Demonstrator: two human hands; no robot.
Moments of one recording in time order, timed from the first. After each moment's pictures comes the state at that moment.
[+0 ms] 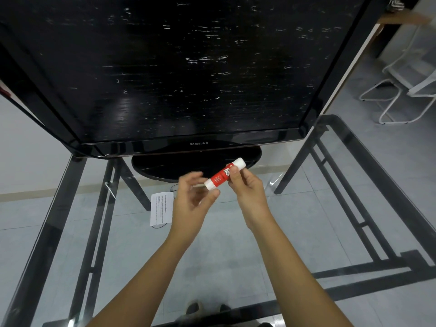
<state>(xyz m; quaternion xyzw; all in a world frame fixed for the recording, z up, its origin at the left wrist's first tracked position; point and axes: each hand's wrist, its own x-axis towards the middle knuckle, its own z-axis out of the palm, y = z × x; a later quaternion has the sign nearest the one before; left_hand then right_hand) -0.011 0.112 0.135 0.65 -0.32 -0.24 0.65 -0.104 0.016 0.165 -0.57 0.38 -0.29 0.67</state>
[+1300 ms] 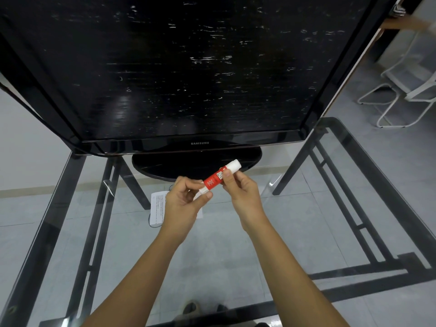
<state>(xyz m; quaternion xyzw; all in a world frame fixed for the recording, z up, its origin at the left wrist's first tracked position) 0.005 0.119 0.135 0.60 -0.29 -0.28 0.69 -0.096 0.023 0.159 -0.59 0.37 -0.28 0.66</state>
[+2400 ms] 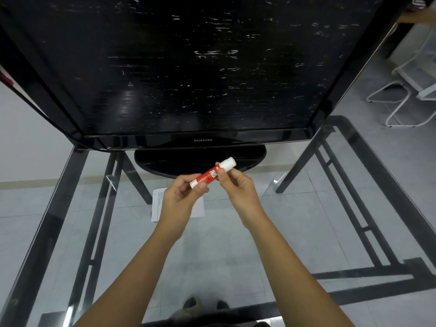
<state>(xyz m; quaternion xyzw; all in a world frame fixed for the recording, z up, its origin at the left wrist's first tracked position) 0.015 0.116 0.130 0.59 -0.26 -0.32 0.69 -0.087 0.013 0.154 -0.62 0.32 -0.22 0.68</state>
